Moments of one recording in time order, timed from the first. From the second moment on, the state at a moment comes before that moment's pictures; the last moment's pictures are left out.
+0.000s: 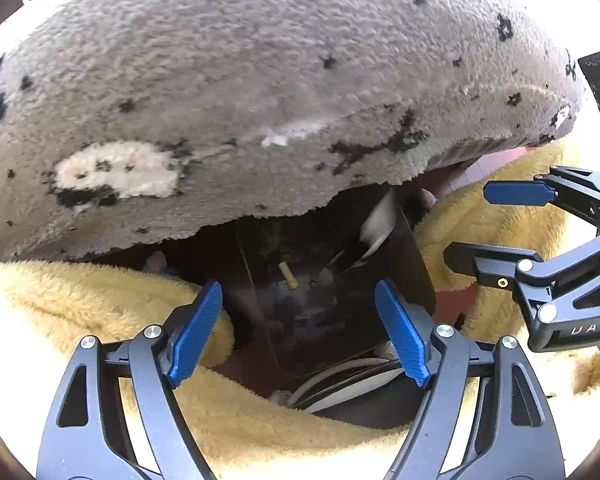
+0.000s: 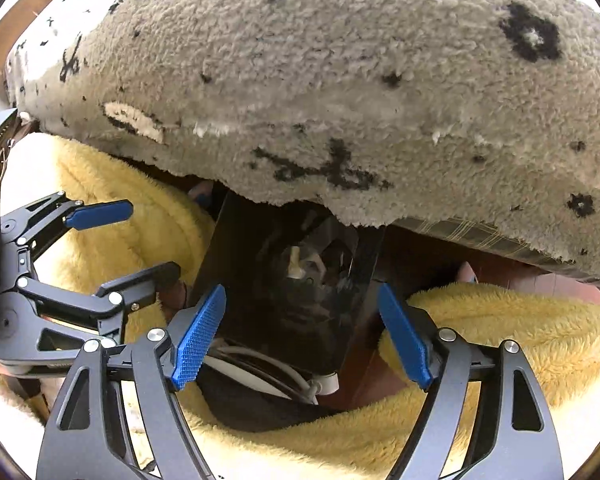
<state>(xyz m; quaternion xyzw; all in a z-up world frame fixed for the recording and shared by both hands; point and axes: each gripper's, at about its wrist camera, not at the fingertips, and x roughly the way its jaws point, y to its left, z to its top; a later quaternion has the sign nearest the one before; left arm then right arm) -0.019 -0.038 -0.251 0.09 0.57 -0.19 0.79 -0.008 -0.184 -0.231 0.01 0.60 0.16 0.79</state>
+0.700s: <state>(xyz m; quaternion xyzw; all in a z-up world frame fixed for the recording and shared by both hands) 0.031 0.011 -0.150 0.08 0.47 -0.17 0.86 0.031 -0.238 -0.120 0.03 0.44 0.09 0.89</state>
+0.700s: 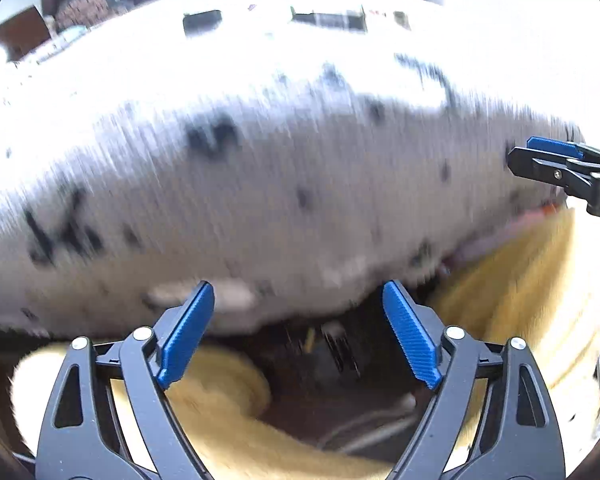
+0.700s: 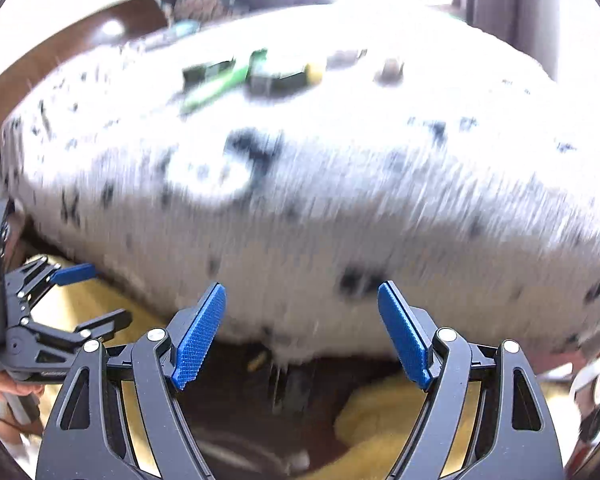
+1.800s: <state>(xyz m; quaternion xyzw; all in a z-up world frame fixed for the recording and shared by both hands) 0.194 -0.026 -0.122 0.06 0.43 -0.15 0.89 0.261 -0.186 -0.118 -0.01 0.44 0.15 0.89</state>
